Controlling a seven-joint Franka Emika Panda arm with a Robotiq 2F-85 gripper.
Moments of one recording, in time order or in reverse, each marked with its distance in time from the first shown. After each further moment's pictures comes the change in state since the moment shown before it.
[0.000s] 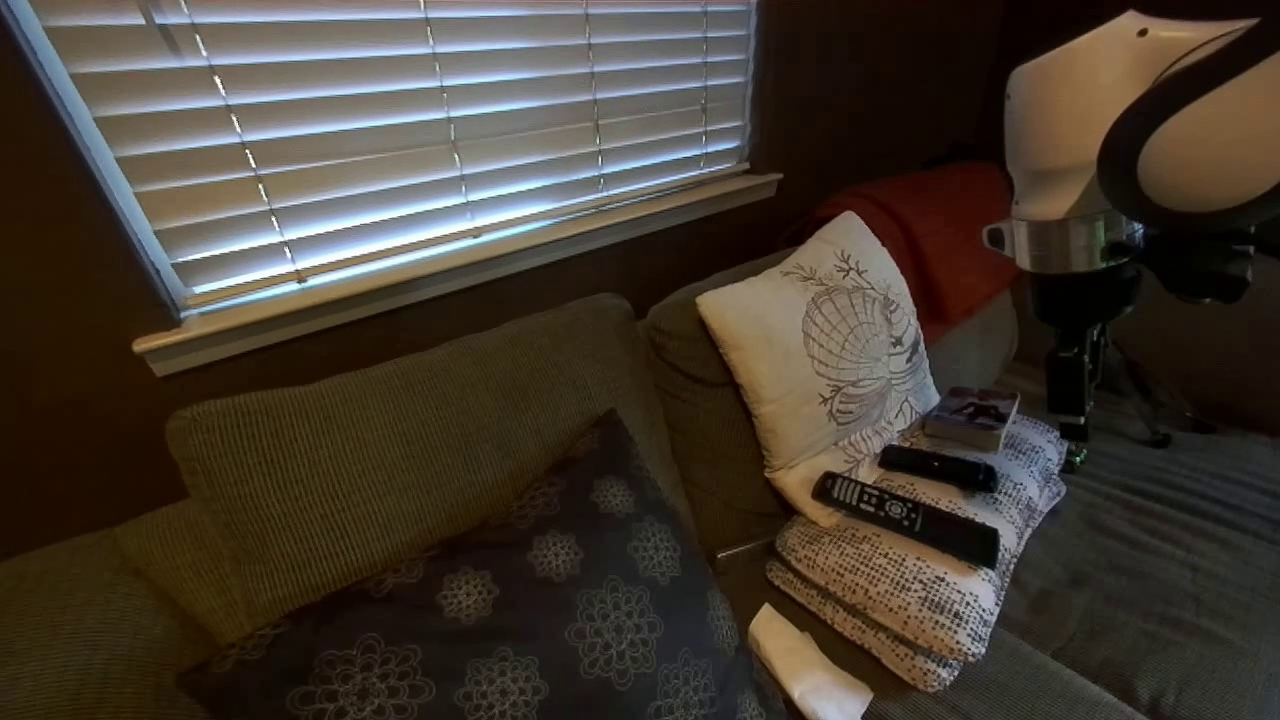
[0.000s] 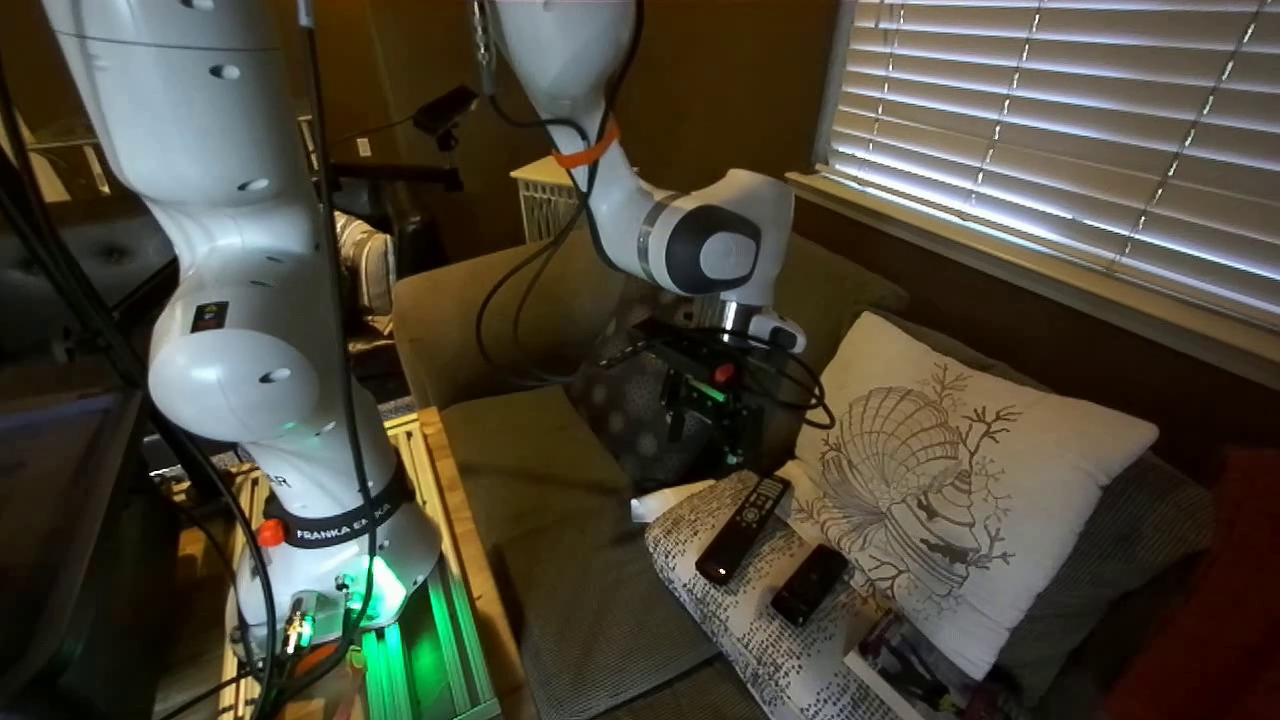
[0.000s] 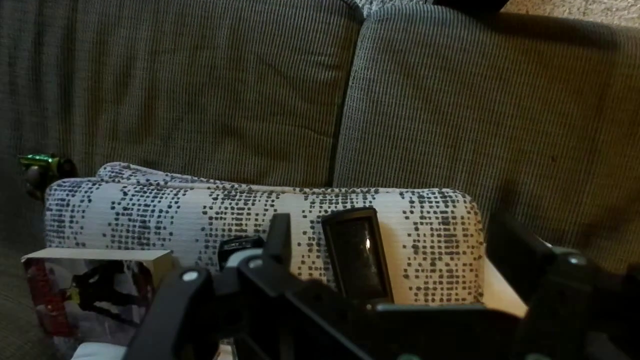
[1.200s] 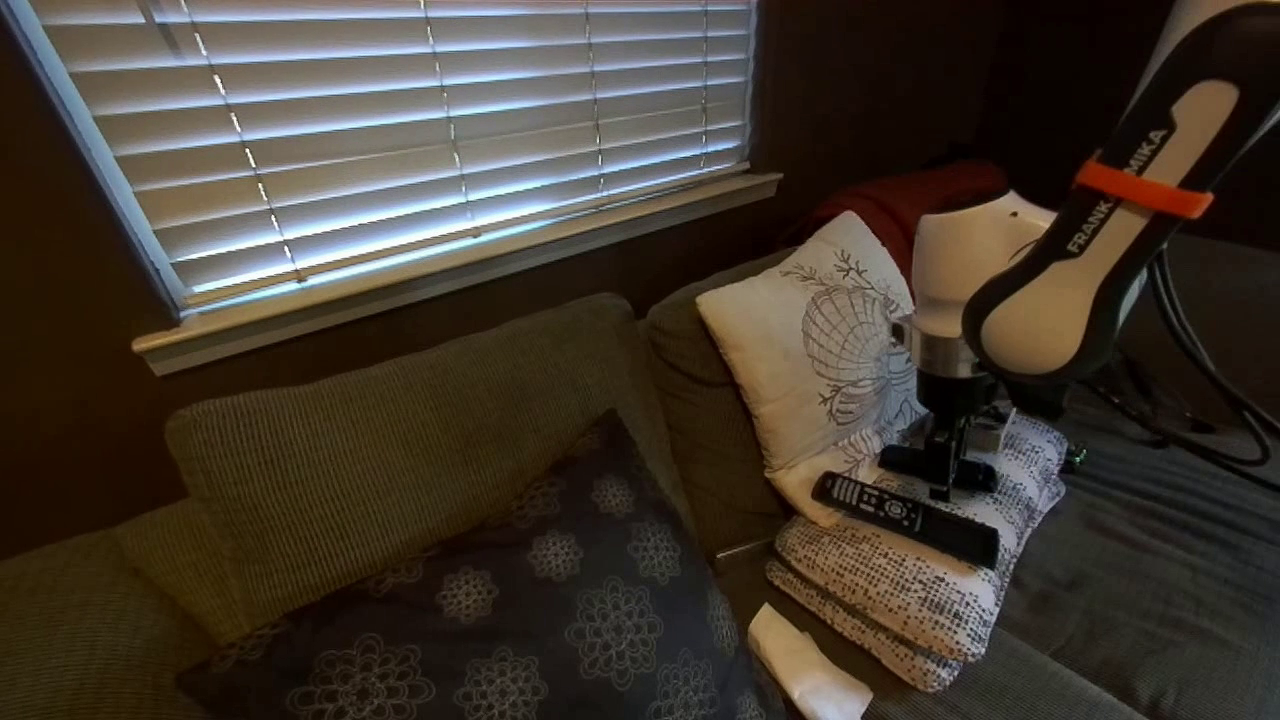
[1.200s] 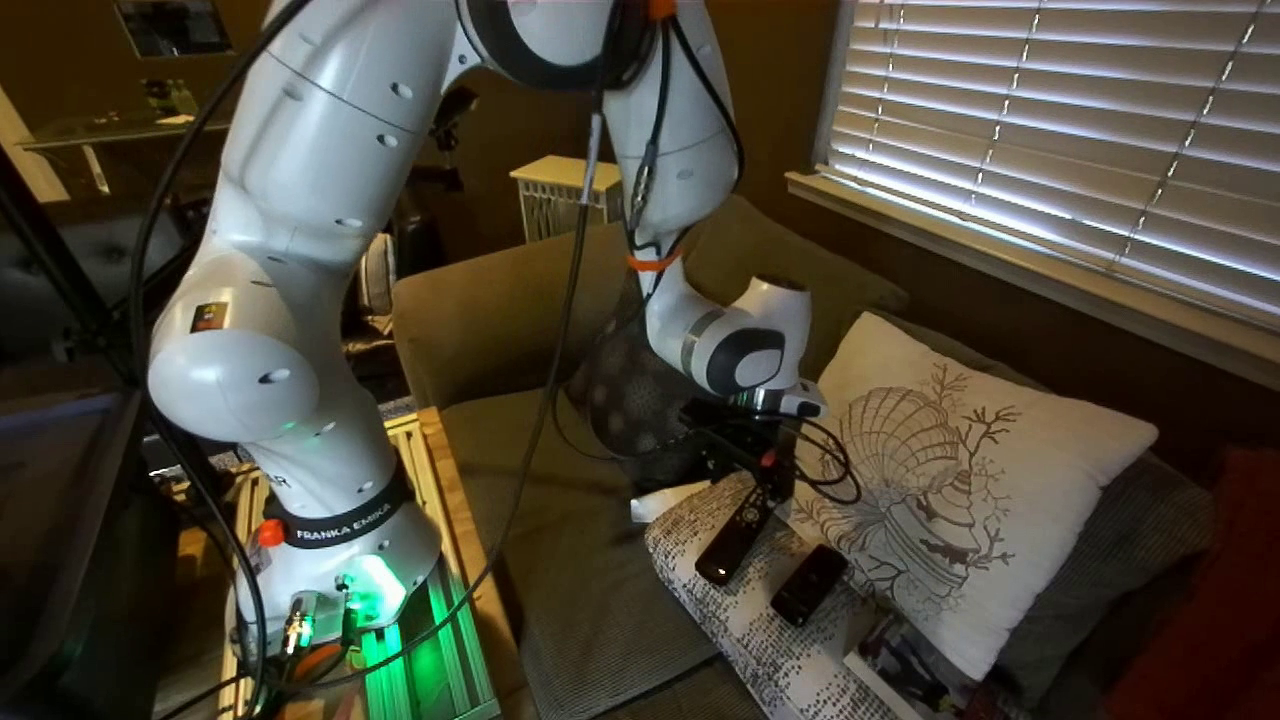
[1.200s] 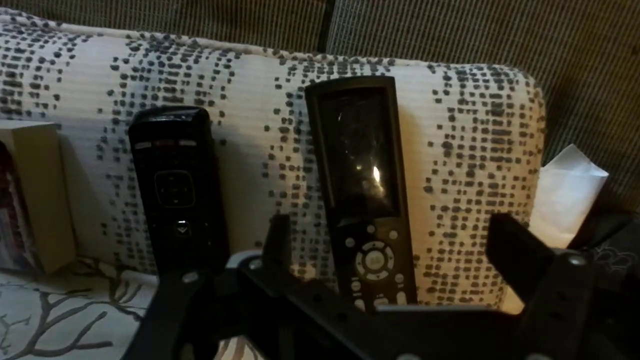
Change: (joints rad) arm -0.007 0.490 0.009 0.269 0.044 0.363 -0.089
